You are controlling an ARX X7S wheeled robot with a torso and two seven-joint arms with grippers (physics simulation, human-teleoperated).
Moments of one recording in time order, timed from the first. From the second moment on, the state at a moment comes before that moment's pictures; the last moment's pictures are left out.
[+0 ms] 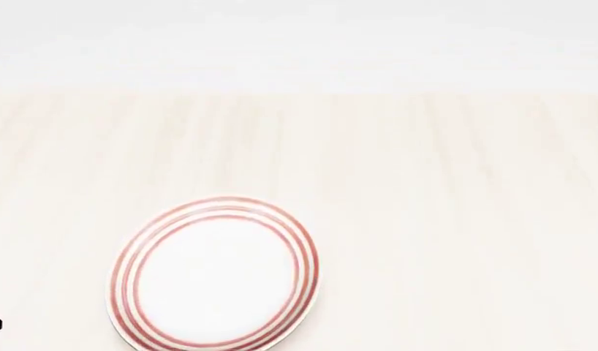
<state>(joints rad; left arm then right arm) -0.02 -0.20 -0.25 0.56 -0.43 -0.39 -0.20 -0.77 0.05 0.37 -0.78 0.41 -0.50 0.24</state>
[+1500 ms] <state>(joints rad) -0.01 -0.22 -0.35 0.58 -0.58 -0.41 -0.27 -0.71 0.91 0.26 -0.98 1.25 0.03 0.42</state>
